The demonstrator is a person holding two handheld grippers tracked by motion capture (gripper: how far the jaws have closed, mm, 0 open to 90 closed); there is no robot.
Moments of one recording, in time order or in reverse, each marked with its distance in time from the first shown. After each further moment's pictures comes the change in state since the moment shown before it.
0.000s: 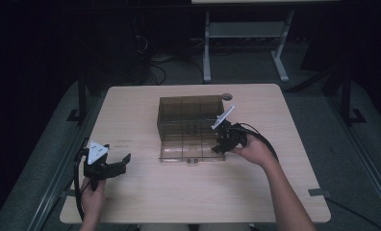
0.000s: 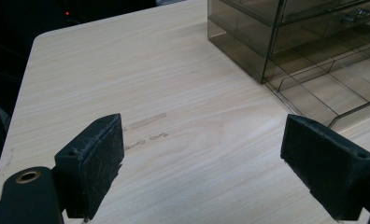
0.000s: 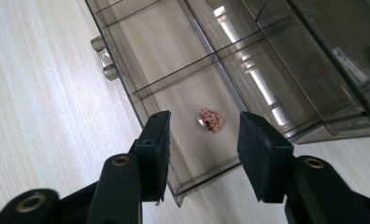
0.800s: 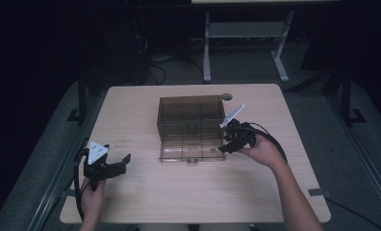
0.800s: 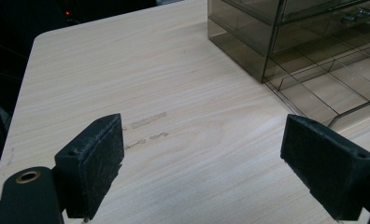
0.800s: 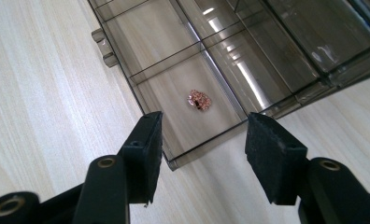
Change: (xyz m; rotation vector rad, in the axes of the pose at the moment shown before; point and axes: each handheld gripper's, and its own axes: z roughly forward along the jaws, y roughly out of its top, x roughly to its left) left arm 0.000 0.000 -0.001 0.000 0.001 -0.001; right arm -0.001 -0.014 -0.022 -0.026 -0.030 0.020
